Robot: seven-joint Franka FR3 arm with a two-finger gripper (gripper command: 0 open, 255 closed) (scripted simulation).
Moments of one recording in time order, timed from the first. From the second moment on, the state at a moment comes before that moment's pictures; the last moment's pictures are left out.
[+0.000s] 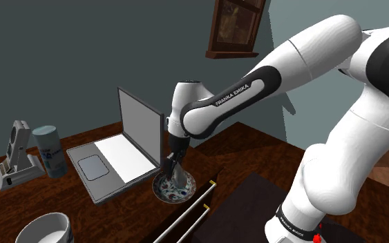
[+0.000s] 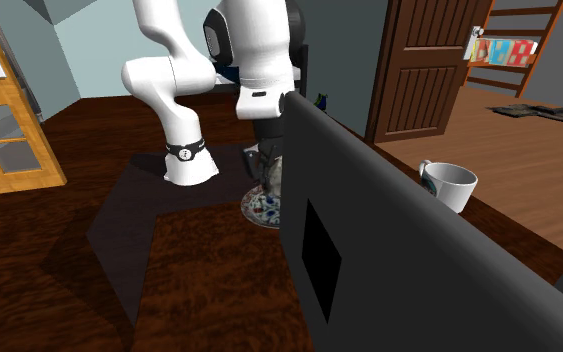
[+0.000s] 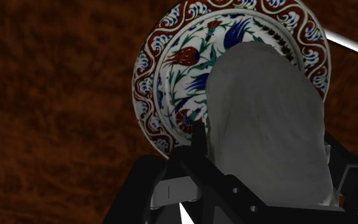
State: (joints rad) arm 0.24 -0.14 0.22 -2.49 0.24 2.38 -0.06
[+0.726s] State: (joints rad) arm 0.25 -0.08 0.23 -2.52 0.24 2.48 -0.08
